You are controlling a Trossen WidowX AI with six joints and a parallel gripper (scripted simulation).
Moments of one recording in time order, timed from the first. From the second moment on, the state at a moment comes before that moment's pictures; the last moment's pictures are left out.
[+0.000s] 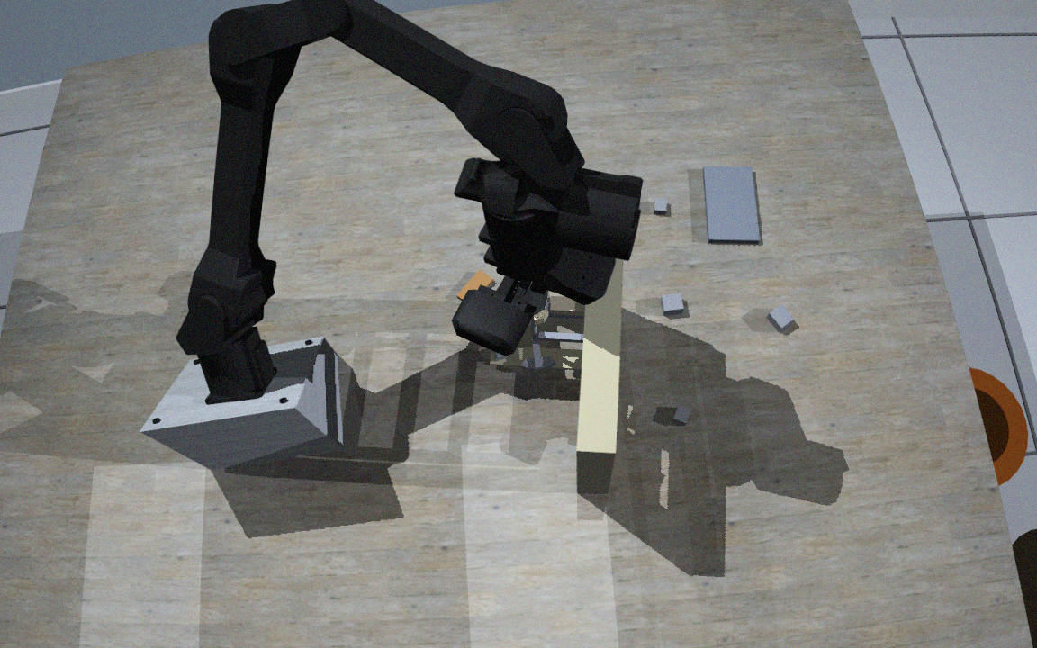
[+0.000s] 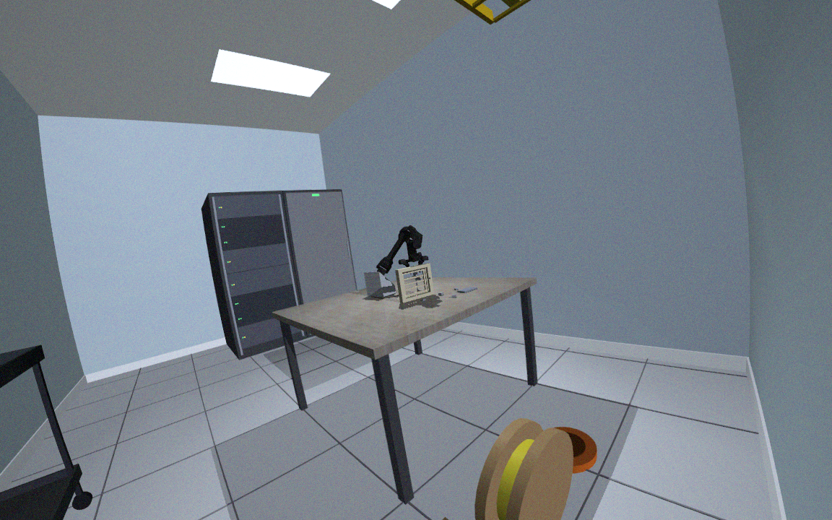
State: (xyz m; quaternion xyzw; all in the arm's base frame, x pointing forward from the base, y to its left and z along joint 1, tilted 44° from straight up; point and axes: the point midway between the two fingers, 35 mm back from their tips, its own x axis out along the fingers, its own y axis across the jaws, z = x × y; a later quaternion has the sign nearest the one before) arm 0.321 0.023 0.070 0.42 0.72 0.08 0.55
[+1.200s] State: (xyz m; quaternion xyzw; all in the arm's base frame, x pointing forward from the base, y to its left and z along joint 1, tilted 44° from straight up) arm 0.321 0.024 0.070 0.67 0.61 -0.39 0.17
